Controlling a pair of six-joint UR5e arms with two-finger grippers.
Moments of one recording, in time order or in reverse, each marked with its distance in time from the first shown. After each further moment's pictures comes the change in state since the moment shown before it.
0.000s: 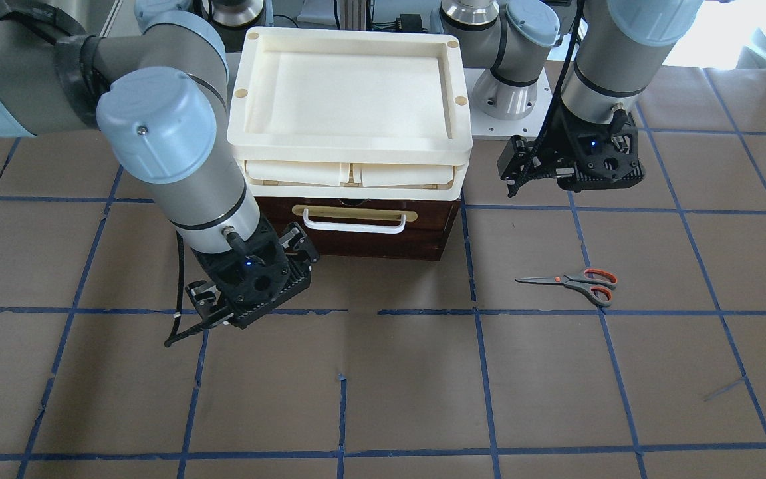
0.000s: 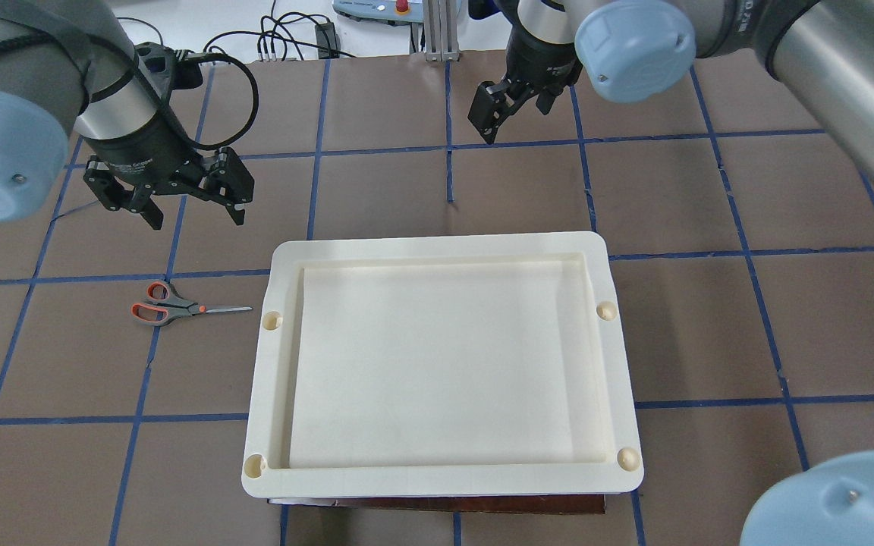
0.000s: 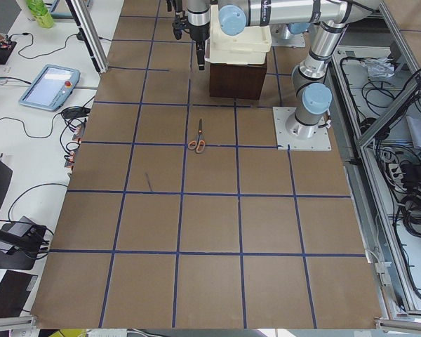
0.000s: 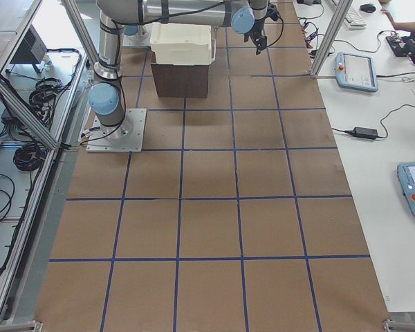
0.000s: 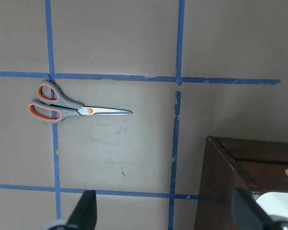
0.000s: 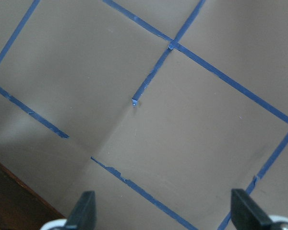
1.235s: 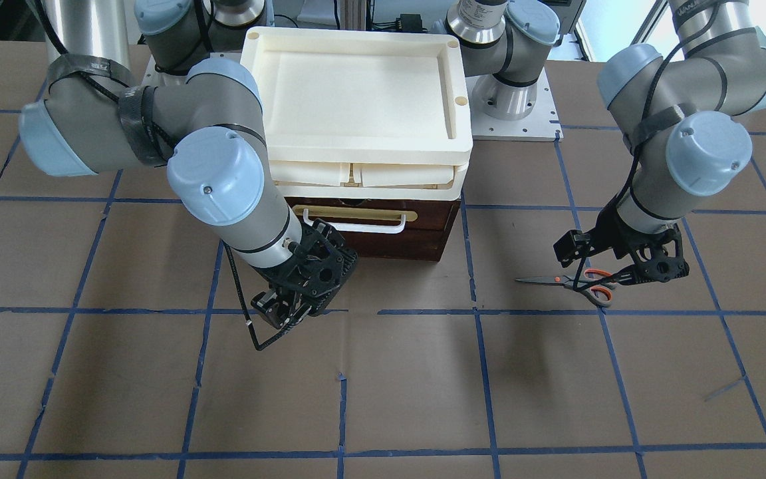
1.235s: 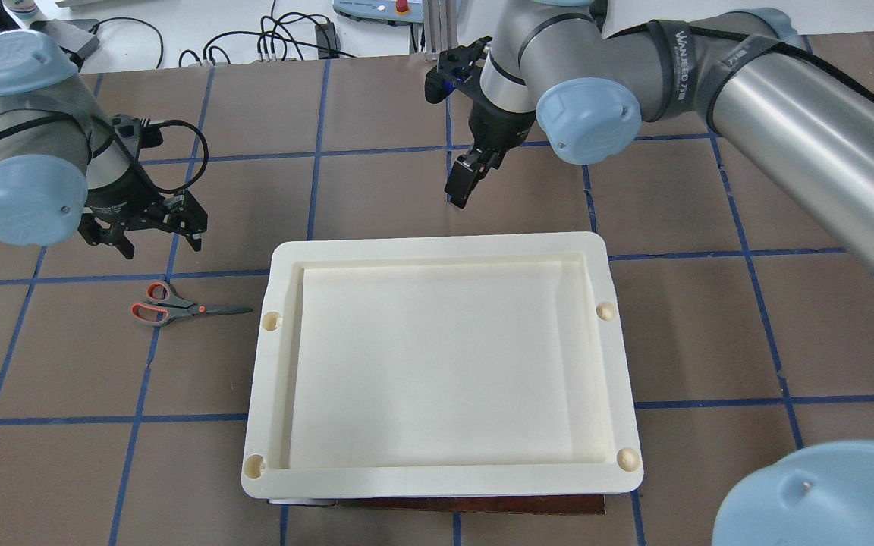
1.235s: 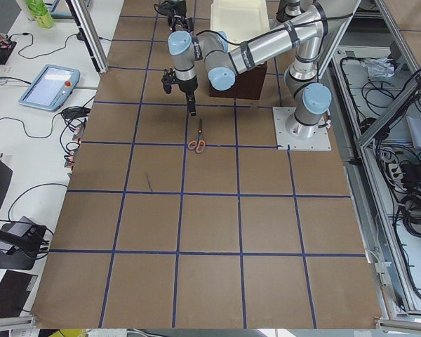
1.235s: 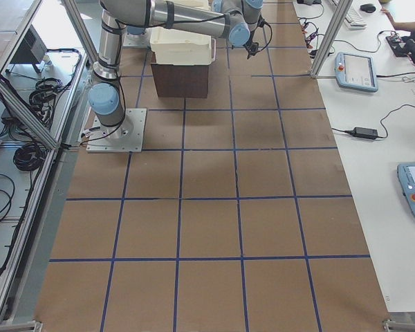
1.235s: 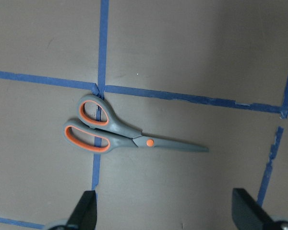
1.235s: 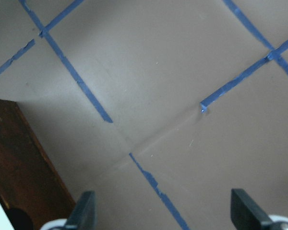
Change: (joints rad) left arm 0.203 -0.201 -0.144 0.314 0.040 0.117; right arm 0.032 0.022 0.111 -0.010 0.106 -0.264
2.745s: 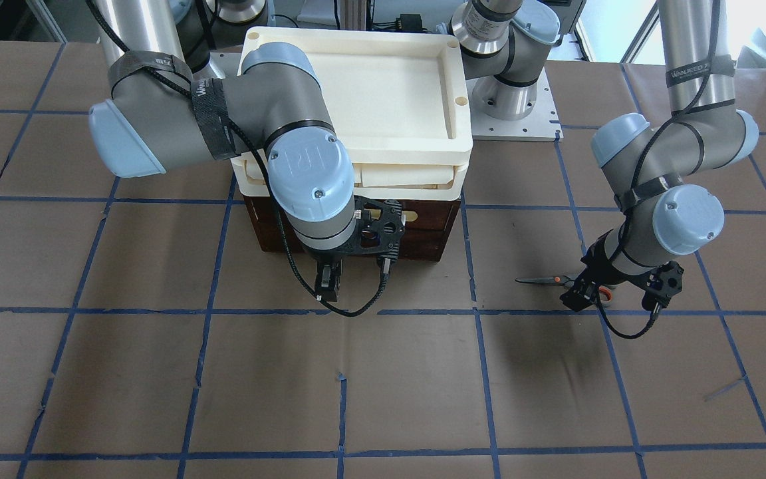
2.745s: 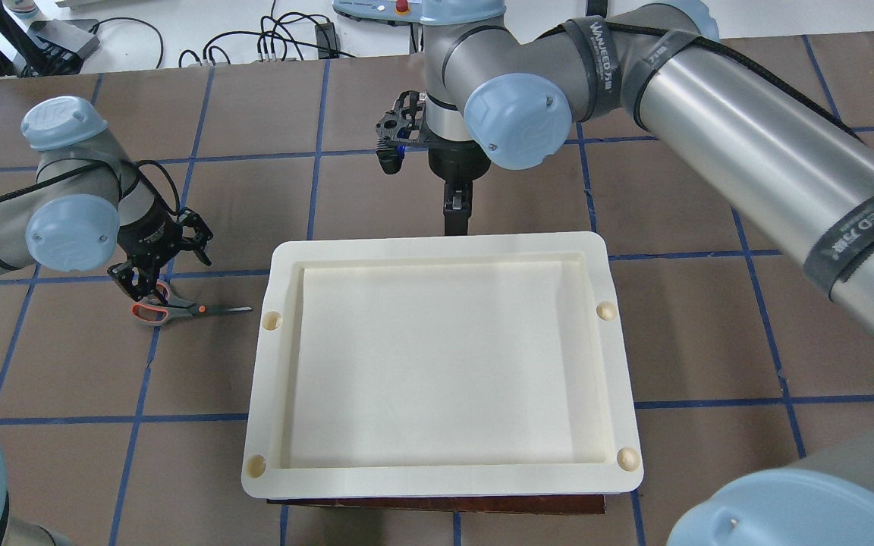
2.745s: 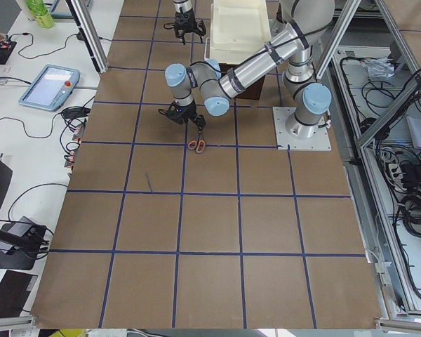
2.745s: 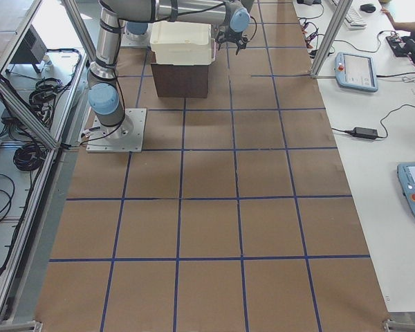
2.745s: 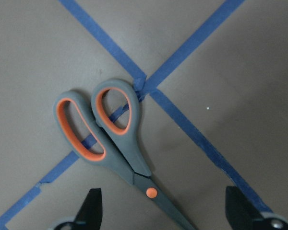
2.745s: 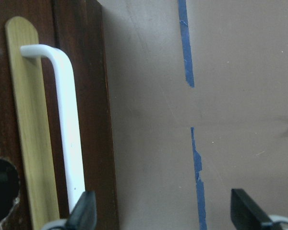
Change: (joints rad) left arm 0.053 -0.126 -0.071 0.109 -0.031 -0.805; right arm 0.117 0.047 -0.085 0.210 -0.122 -0.453
